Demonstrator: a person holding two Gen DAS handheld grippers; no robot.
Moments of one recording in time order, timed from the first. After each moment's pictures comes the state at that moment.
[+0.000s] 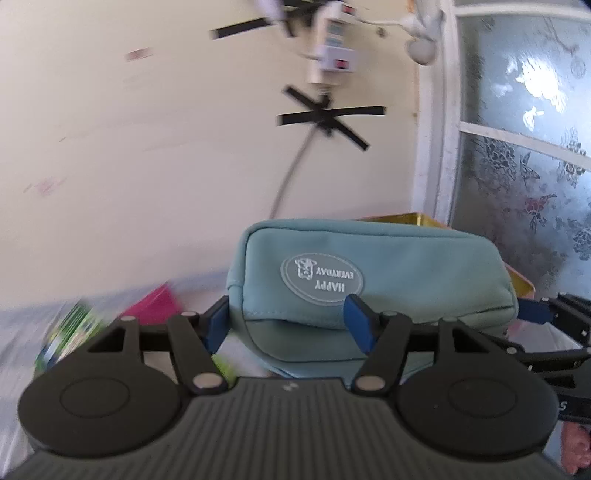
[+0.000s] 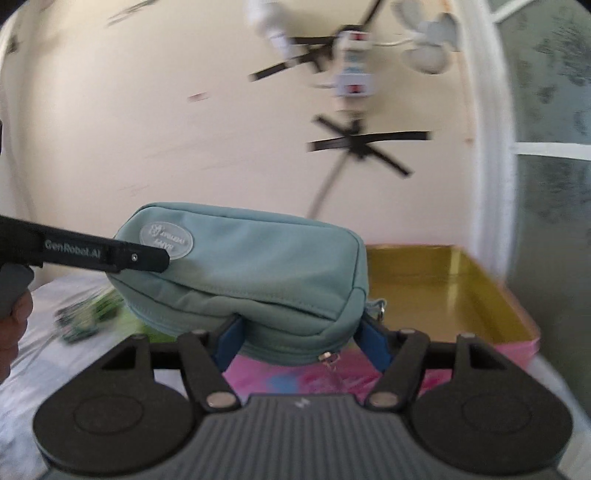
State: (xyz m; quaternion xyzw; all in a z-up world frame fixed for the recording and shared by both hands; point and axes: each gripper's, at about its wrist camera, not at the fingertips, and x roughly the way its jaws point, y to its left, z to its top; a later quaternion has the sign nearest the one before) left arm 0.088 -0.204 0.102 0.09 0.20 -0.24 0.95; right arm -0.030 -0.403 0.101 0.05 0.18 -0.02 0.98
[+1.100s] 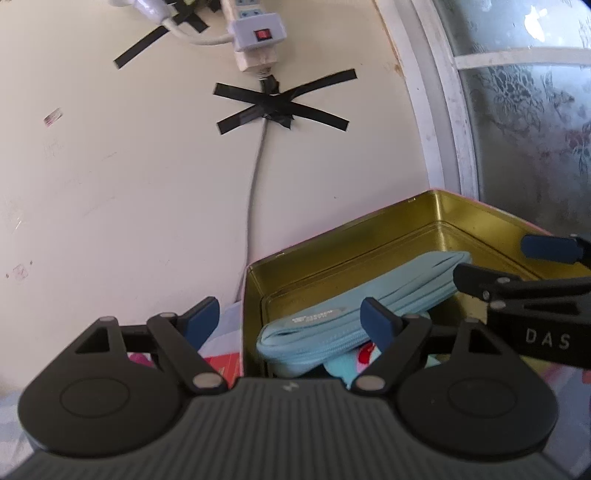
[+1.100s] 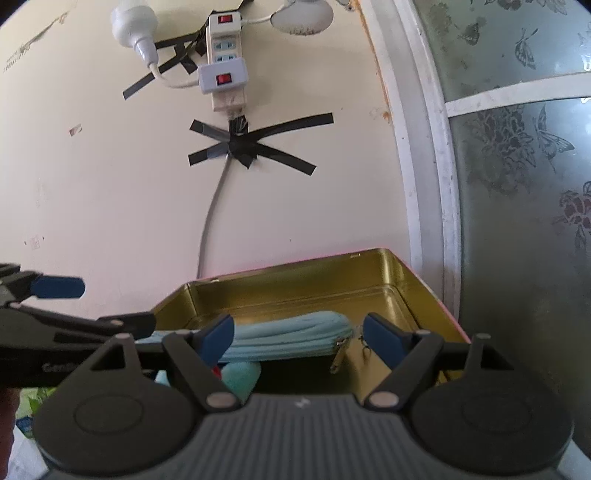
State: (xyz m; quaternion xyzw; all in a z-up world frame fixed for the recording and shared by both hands) left arm 0.107 -0.300 0.115 0.21 0.17 -0.18 0.94; right arm 0.037 -0.485 0.076 0.12 0.15 -0.08 0.98
